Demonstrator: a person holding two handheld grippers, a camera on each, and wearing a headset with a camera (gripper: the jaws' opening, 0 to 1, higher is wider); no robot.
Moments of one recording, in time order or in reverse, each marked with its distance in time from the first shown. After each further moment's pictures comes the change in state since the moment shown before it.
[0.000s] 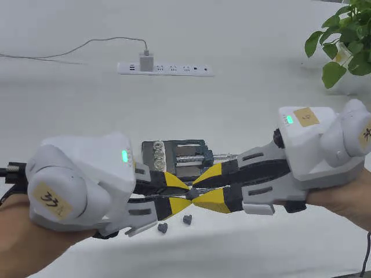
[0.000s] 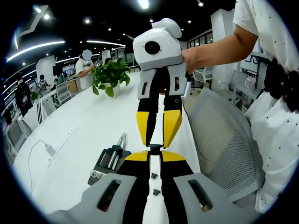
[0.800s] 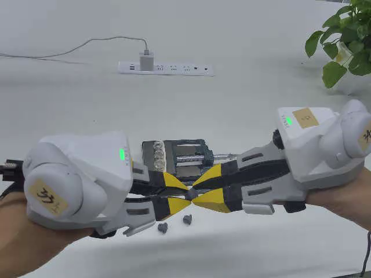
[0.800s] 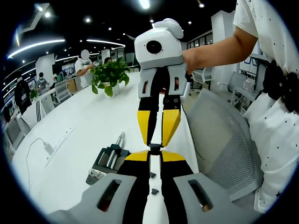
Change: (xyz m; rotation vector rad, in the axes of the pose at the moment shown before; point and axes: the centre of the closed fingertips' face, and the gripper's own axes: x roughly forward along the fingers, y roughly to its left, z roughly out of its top) left arm -0.002 0.000 -0.002 -0.019 -0.003 -0.014; right arm 0.002 0.001 0.001 -0.024 0.008 0.002
